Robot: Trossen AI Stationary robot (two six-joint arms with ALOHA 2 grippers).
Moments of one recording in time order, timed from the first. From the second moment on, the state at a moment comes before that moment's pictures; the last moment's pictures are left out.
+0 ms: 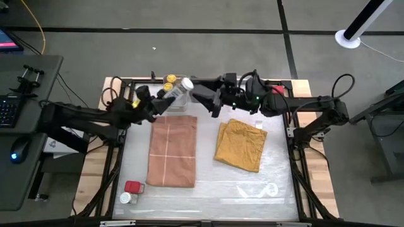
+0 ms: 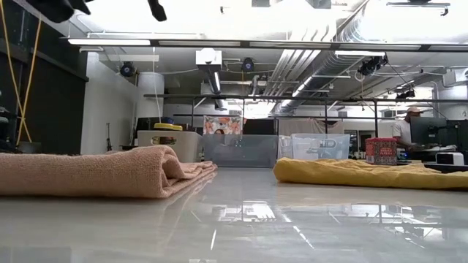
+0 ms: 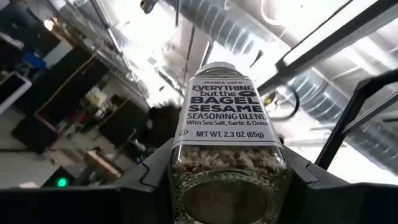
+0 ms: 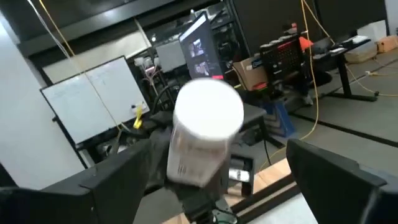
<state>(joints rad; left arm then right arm) 0.06 1.06 0.58 1.01 -0.17 -0.65 -0.03 1.49 1.41 0.21 0.20 0.36</state>
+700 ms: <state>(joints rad) 0.06 1.24 0.70 0.96 -0.11 -0.61 -0.03 1.49 1.41 0.13 0.17 0.39</state>
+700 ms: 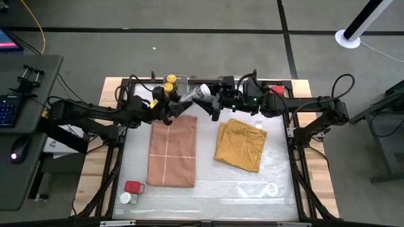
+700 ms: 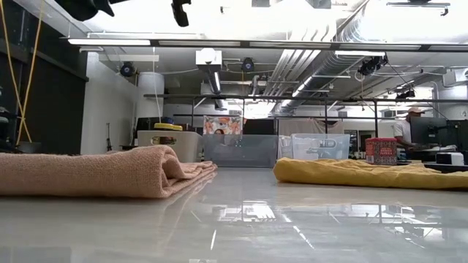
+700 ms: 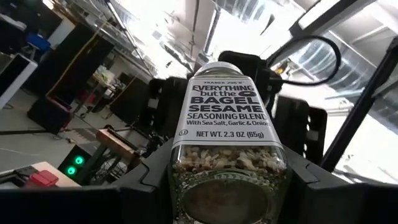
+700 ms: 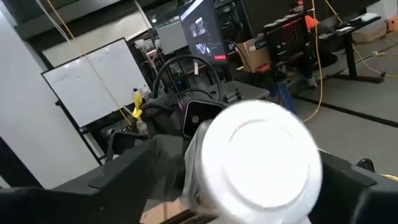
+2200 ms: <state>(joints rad) 0.07 1.10 0.70 0.52 0.00 -0.30 -0.03 1.49 1.41 -0.21 -0.05 0.39</state>
